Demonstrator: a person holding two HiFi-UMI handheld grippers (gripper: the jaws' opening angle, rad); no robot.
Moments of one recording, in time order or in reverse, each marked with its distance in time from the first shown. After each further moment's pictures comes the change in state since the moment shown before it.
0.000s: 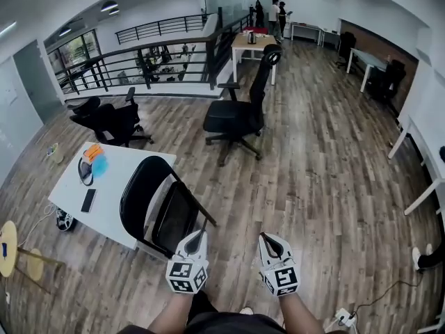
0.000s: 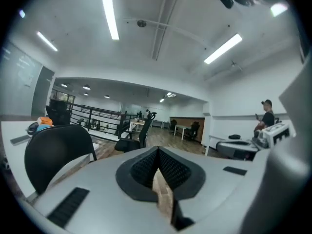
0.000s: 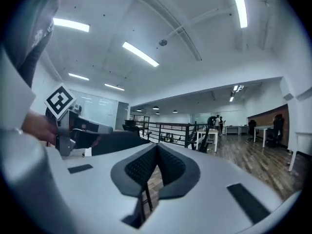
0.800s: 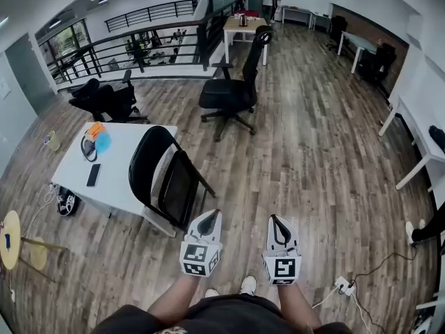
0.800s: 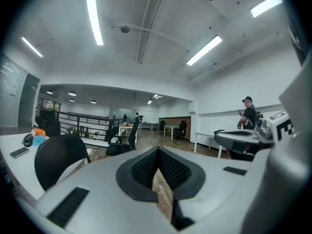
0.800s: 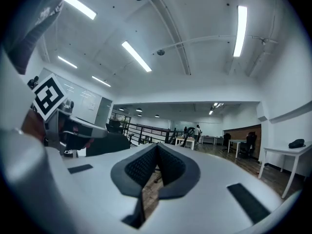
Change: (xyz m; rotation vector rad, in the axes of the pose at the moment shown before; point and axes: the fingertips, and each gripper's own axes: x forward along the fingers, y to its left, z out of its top) left arm -0.112 -0.066 -0.004 0.107 -0.020 -0.124; right arm -0.129 0.070 0.039 -0.089 -0.031 -0.276
